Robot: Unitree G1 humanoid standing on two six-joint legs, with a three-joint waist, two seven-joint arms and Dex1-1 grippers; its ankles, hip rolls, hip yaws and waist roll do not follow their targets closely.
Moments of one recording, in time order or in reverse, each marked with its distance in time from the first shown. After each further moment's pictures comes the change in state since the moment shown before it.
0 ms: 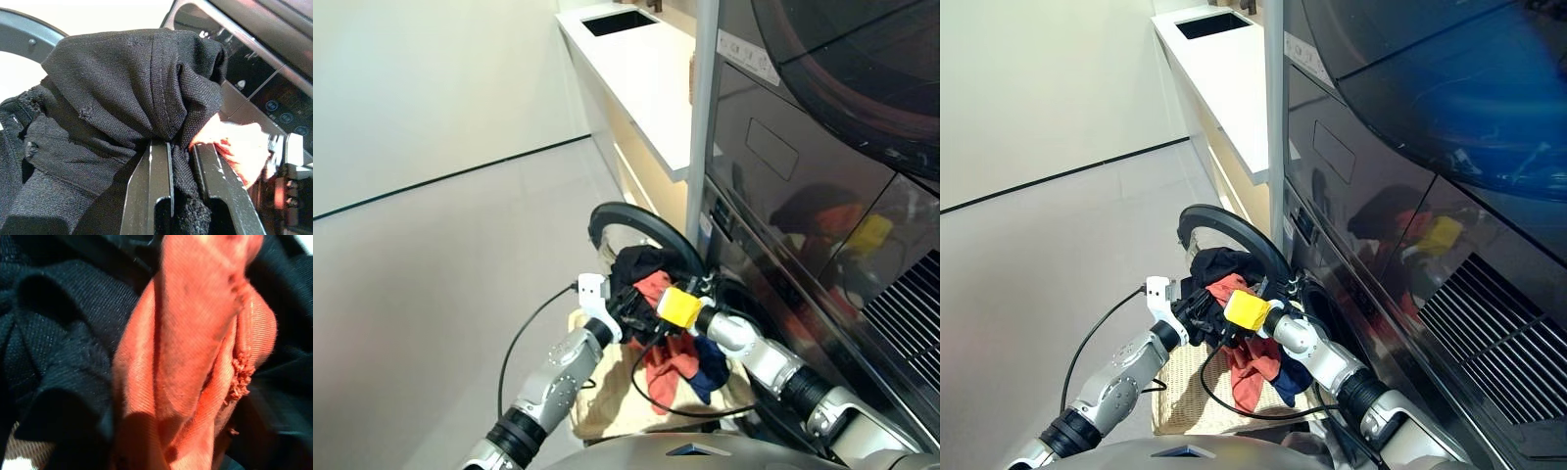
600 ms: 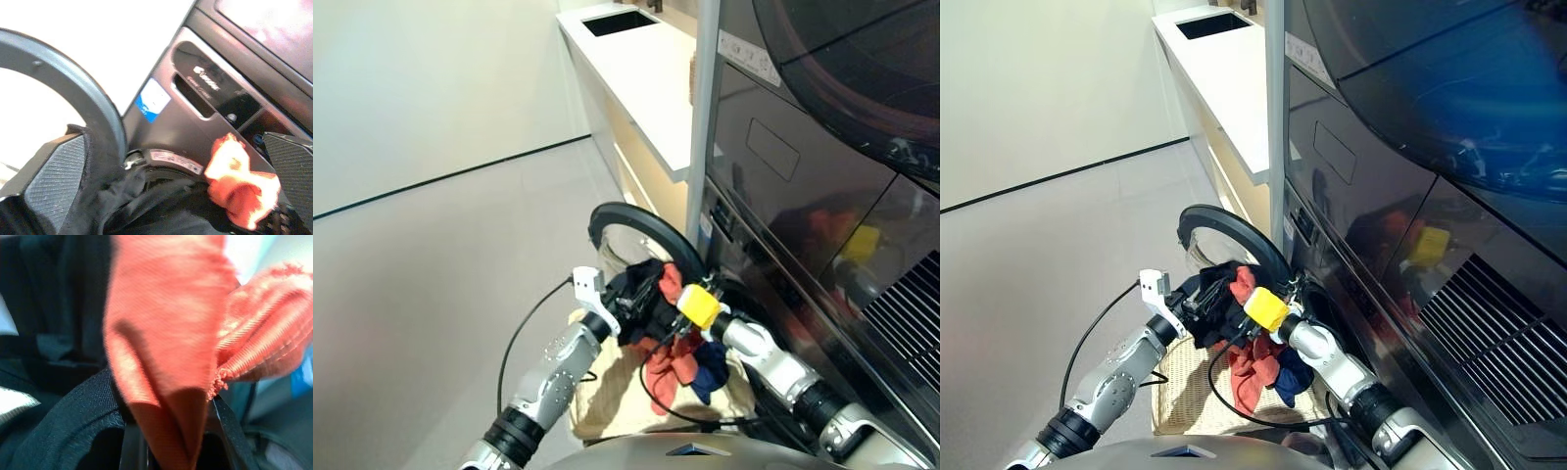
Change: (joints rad) left arm 0.080 -0.090 0.158 0.001 -0.043 -0.036 -0.034; right arm 0.182 -0.053 -0.181 -0.030 0.120 0.004 0.007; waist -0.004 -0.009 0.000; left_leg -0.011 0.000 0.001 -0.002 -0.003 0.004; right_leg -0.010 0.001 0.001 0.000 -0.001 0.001
